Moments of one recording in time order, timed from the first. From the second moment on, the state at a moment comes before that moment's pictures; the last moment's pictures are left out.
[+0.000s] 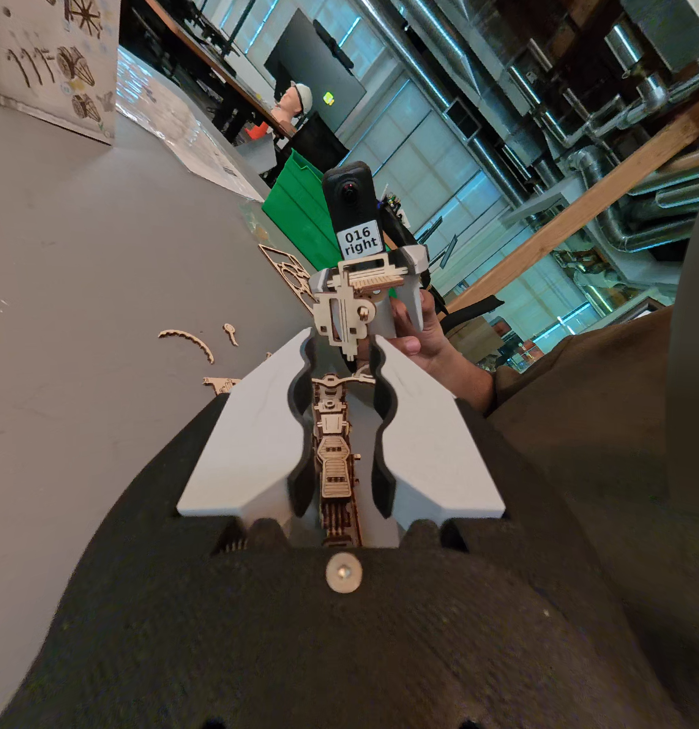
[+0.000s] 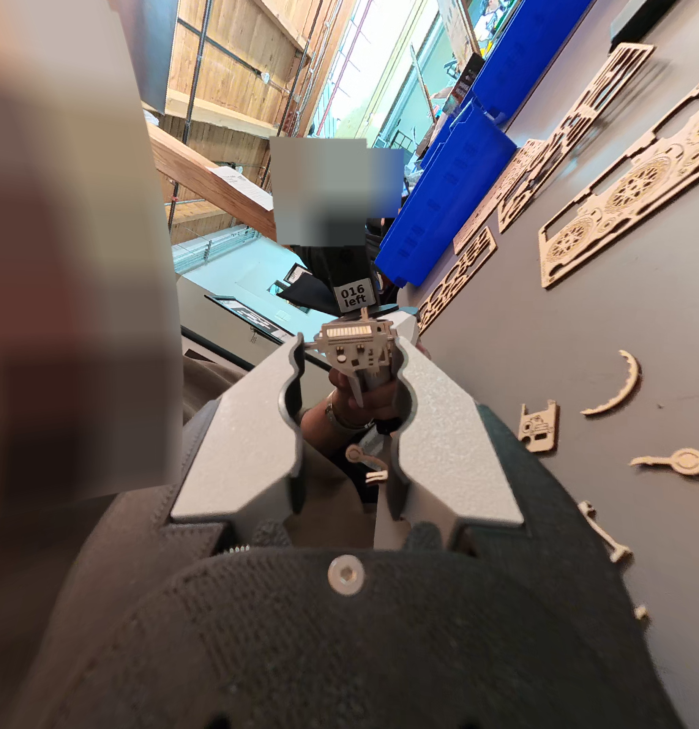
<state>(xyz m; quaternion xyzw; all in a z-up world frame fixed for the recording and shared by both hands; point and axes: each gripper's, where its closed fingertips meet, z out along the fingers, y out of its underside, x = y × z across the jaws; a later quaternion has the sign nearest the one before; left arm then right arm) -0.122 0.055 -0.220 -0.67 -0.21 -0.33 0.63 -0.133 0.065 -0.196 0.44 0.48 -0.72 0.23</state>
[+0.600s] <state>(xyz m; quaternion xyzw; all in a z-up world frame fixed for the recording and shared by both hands) -0.121 0.054 -0.217 -0.67 -0.20 -0.32 0.64 -0.126 0.066 -0.194 0.41 0.54 -0.71 0.18</state>
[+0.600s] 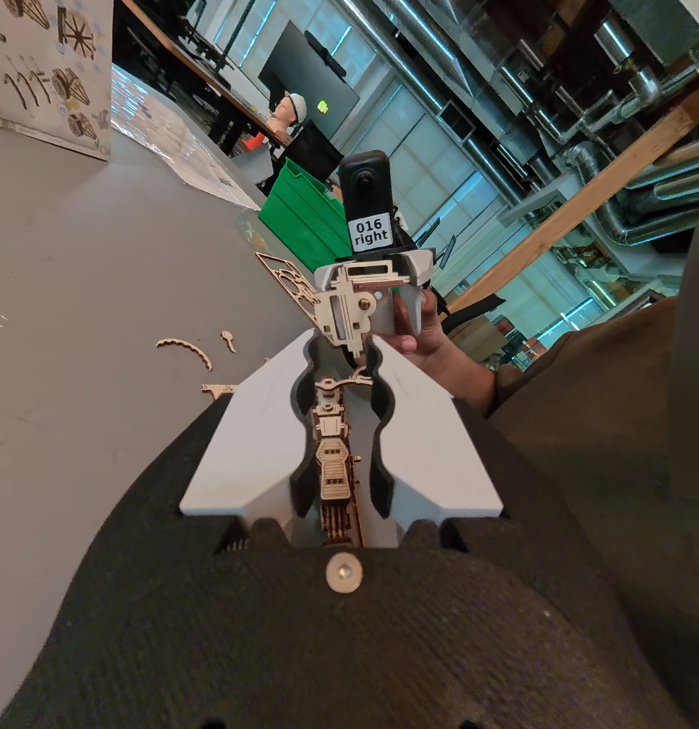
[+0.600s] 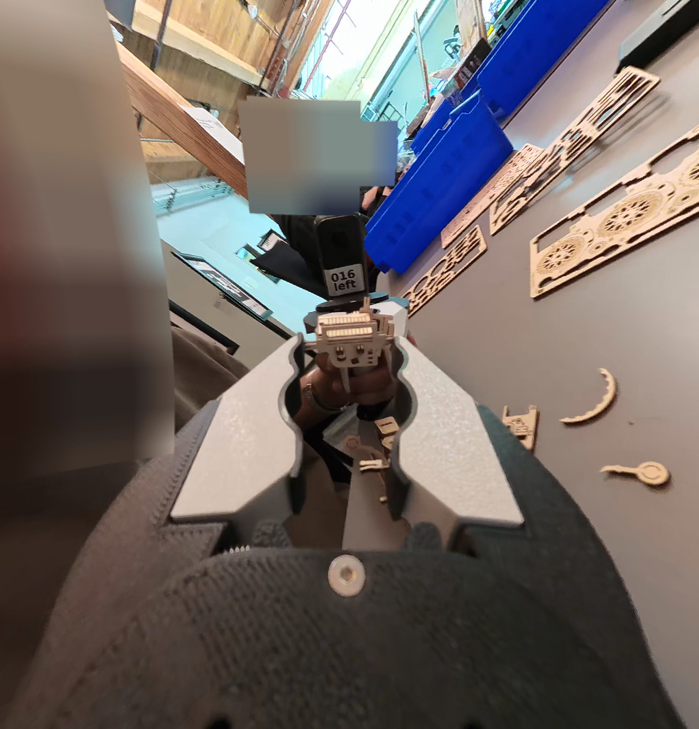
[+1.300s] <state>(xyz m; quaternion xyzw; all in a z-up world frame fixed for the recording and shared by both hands) -0.108 0.046 -0.192 -0.56 -0.21 -0.50 0.62 -0.131 0.090 -0.192 0.38 0.59 -0.71 0.01</state>
